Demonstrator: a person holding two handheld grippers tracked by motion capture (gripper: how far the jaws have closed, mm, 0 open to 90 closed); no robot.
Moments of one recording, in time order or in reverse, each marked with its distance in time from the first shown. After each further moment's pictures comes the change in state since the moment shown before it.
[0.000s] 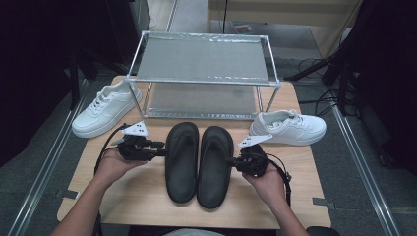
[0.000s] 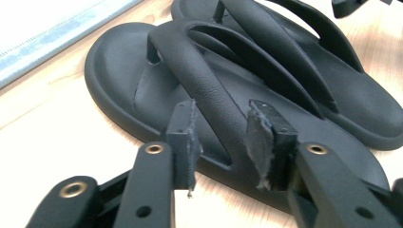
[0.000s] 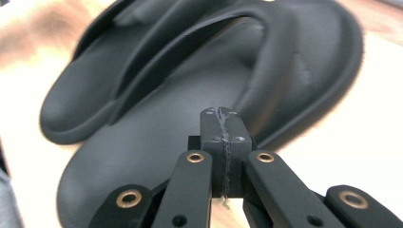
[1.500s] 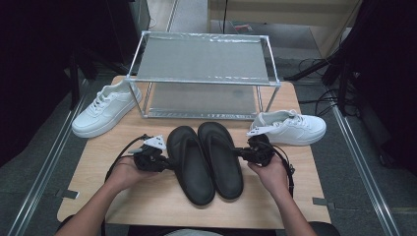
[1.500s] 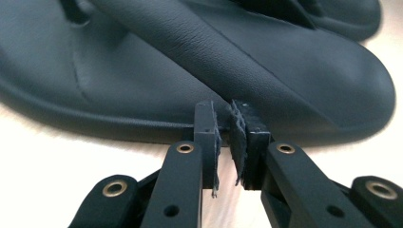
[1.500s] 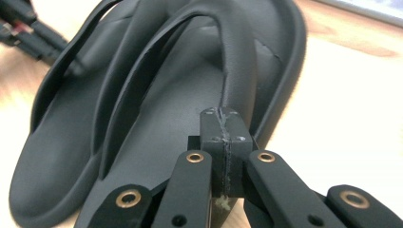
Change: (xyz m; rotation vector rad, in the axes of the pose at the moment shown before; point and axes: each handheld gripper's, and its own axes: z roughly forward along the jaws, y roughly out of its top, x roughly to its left) left arm -0.028 -0.005 0.045 0.183 -0.116 0.045; right arm -0.042 0.006 0.000 -0.037 -0.049 0.093
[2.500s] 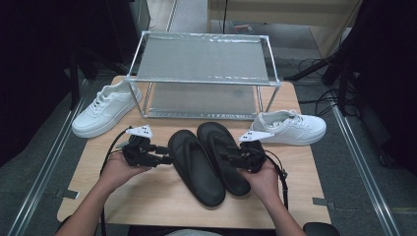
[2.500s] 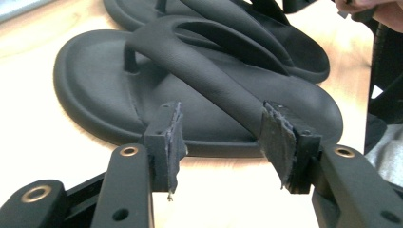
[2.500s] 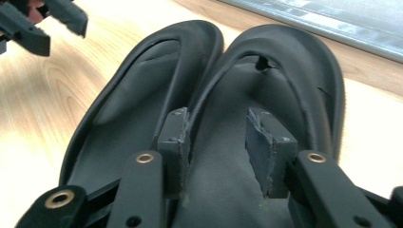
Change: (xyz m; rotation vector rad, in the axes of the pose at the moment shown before) left arm 0.008 0.003 -0.043 -0.172 0.000 -0.133; right arm 0.036 -0.002 0.007 -0.119 0.018 -0.054
